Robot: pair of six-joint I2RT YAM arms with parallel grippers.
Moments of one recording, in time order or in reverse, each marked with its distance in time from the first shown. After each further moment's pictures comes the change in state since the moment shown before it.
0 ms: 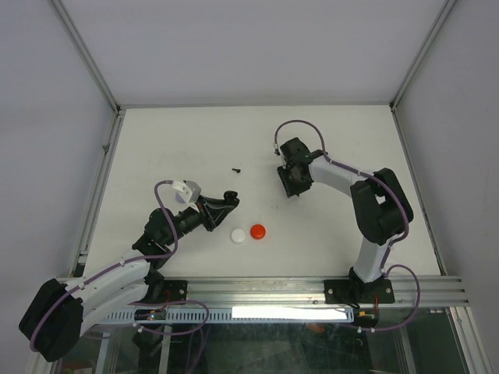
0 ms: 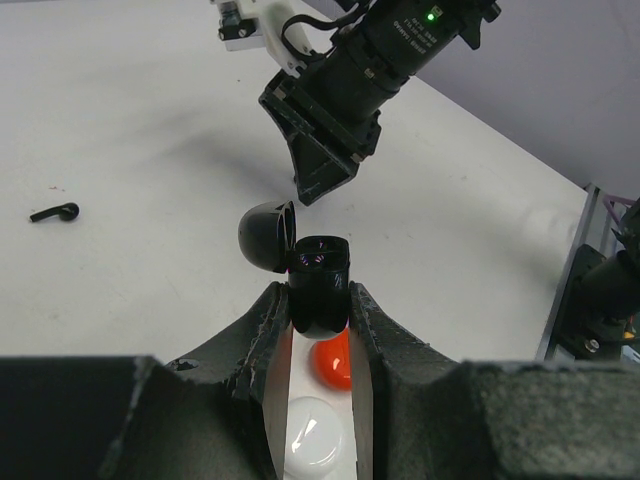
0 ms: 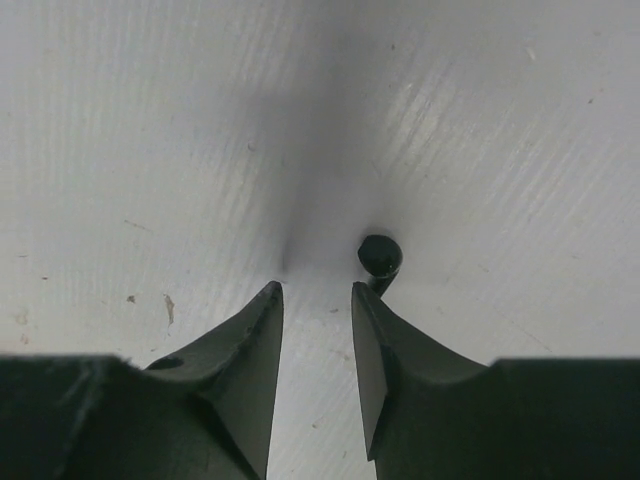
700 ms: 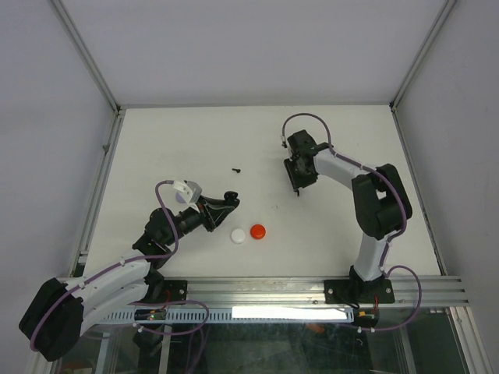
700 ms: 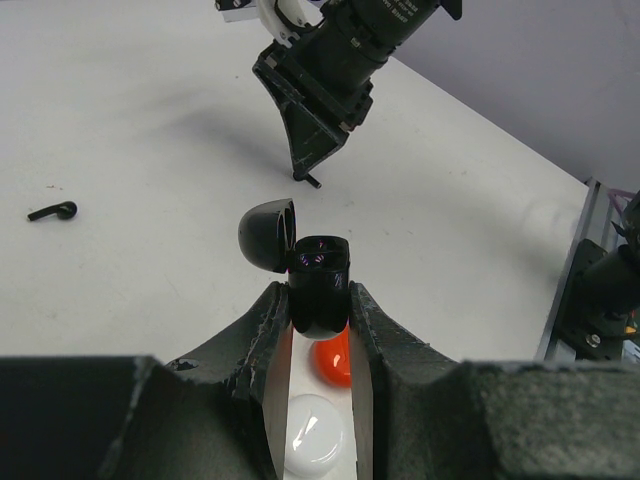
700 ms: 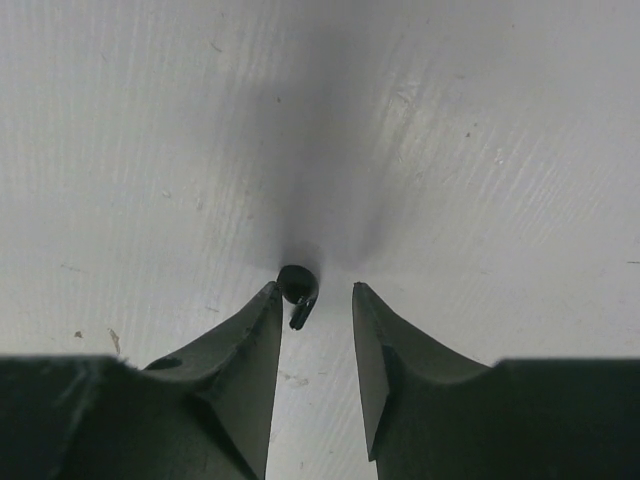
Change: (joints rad) left arm 0.000 0.004 0.000 -0.003 0.009 0.008; right arm -0.078 0.009 0.056 -0.021 0.016 -0.027
